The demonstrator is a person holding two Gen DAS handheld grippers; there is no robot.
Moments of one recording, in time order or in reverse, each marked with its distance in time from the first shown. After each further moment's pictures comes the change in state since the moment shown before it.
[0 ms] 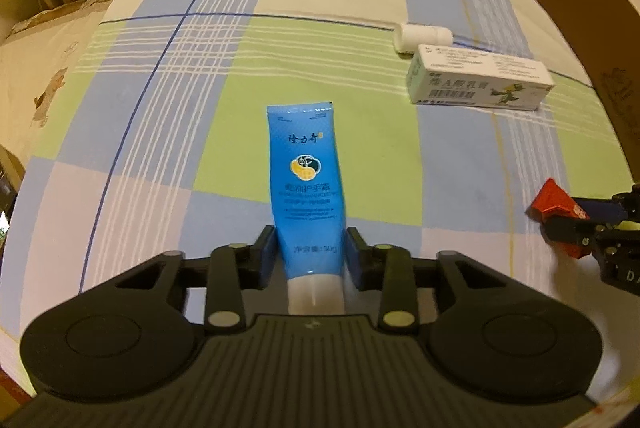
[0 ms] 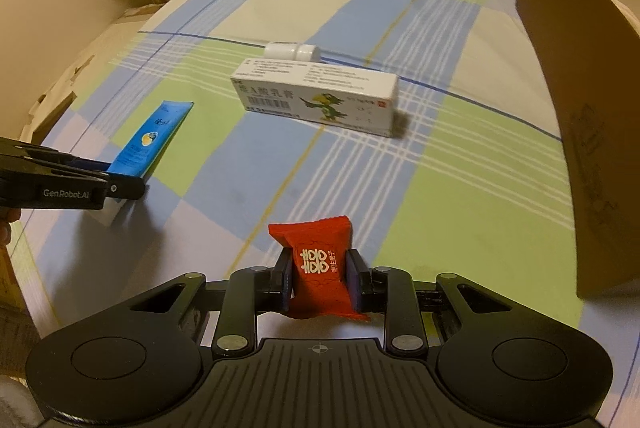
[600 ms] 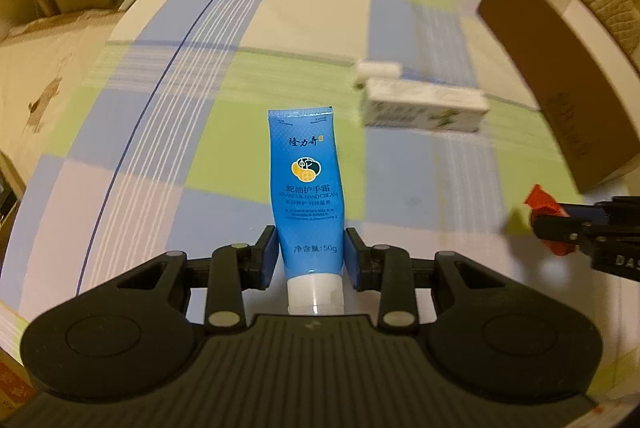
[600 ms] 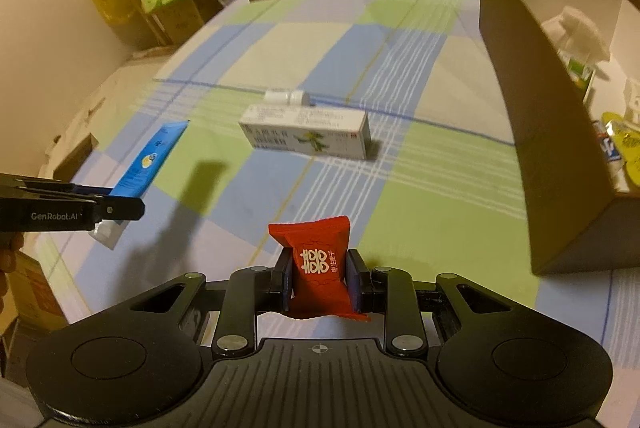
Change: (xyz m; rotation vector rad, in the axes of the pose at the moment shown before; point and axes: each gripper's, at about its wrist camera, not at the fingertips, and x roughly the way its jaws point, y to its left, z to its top) left arm -0.062 -0.014 -0.013 -0.026 -0.093 -0.076; right arm -0.066 -0.013 -0.009 0.062 -0.110 0.048
